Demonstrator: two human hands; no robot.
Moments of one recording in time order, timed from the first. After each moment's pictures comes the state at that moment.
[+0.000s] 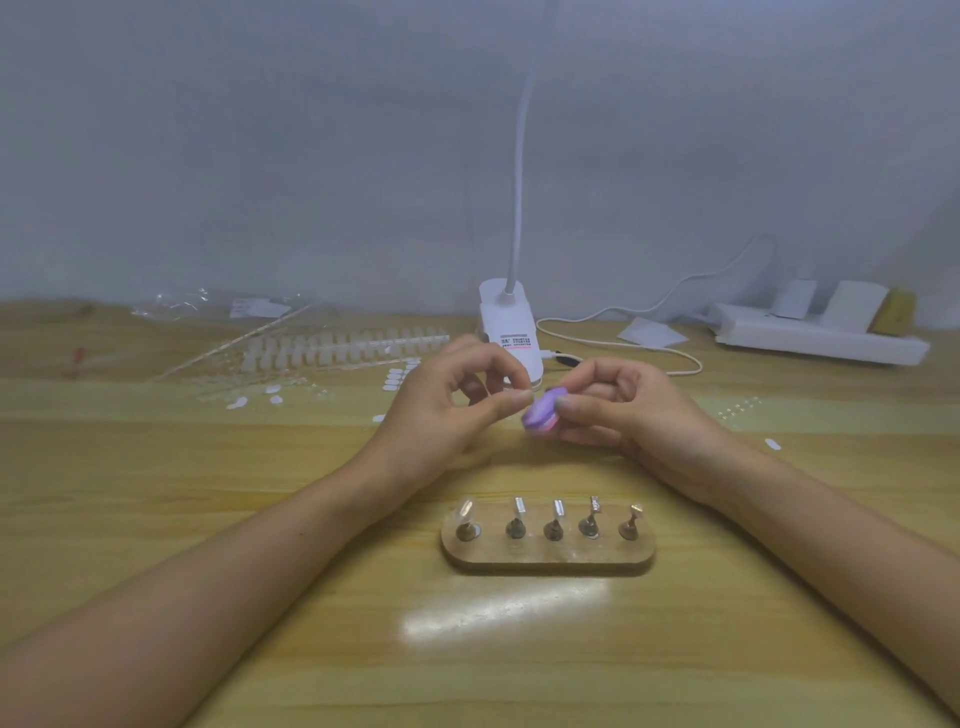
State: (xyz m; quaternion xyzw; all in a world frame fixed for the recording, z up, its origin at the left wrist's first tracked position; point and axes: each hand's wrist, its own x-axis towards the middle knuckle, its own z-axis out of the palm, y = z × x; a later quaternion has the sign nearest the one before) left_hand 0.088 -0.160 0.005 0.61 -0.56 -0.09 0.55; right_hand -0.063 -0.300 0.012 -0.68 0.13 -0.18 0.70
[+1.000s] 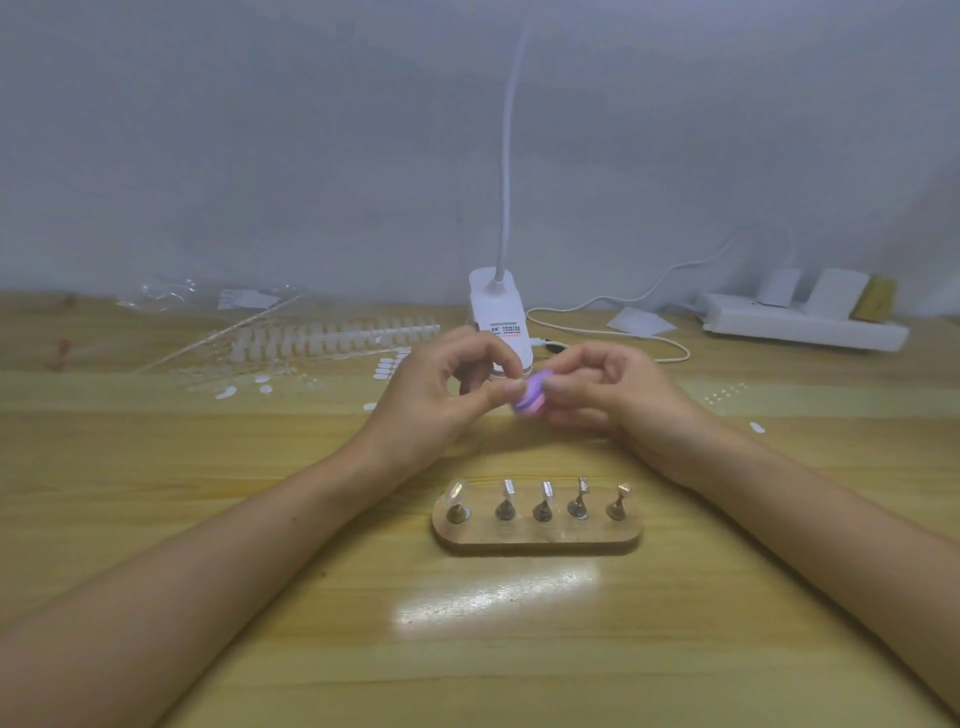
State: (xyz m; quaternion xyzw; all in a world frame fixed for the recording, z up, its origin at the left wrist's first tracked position) left_hand 0.089 -0.162 0.004 0.60 -0.60 -0.05 0.53; right_hand -0.061 -0.299 0.010 -0.69 0.14 -0.19 0.68
